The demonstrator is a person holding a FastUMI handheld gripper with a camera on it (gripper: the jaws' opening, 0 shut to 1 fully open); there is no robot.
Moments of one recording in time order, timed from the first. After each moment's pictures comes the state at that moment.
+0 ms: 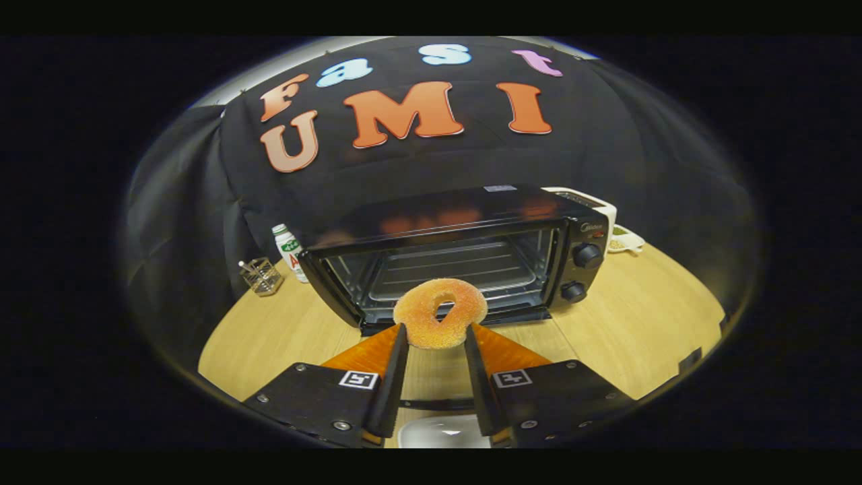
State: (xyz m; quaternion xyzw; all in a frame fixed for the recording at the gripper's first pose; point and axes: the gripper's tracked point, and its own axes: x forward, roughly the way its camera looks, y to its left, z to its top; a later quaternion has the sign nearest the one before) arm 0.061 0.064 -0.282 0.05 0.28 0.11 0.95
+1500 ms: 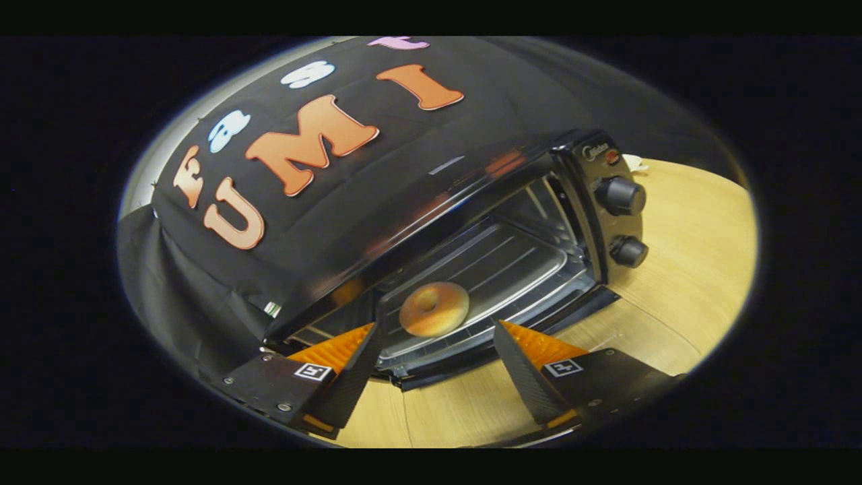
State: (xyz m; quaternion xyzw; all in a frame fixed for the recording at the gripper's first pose) arm 0.126 0.078 -0.309 0.26 0.28 0.06 0.92
